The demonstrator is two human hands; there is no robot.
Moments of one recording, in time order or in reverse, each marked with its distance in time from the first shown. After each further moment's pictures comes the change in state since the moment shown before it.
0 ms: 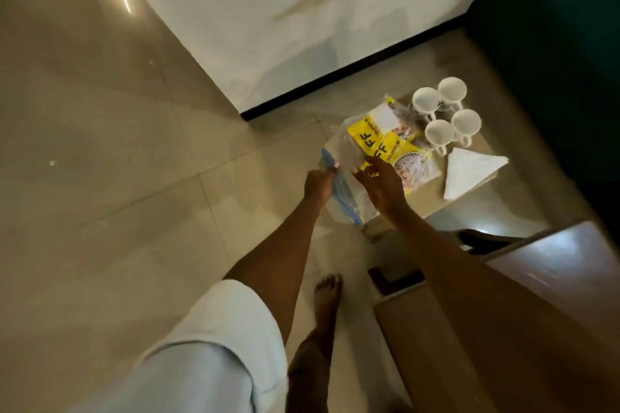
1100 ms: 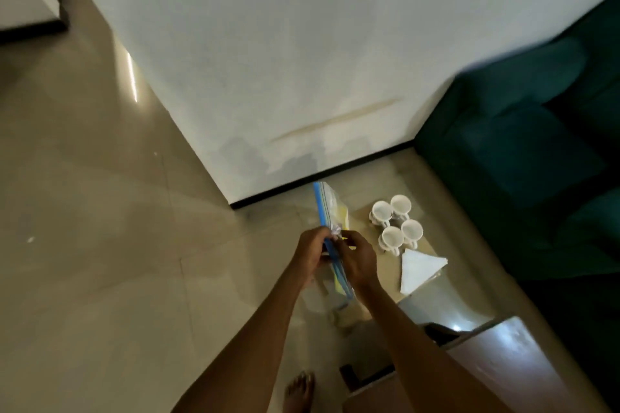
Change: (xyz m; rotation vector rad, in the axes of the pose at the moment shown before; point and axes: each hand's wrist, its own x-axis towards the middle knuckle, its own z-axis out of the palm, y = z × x) left_hand -0.162 0.146 -0.020 -0.249 -0.280 0.175; right_hand -0.048 -0.131 -0.056 0.152 0.100 -0.015
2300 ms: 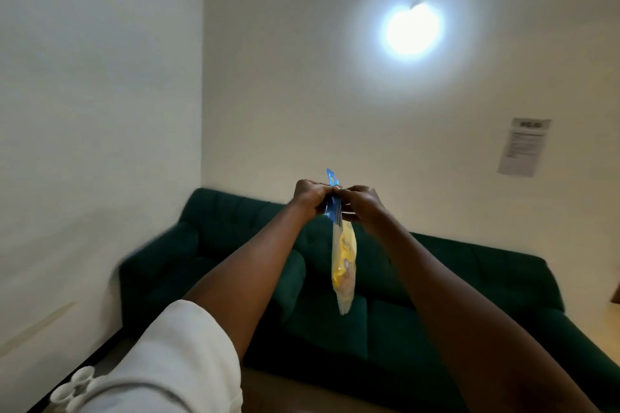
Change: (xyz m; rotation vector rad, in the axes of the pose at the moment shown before) left_hand -0.775 0.002 0.574 0.318 -0.970 0.574; right_hand -0.696 -0.116 -0.707 0.389 0.828 -0.292
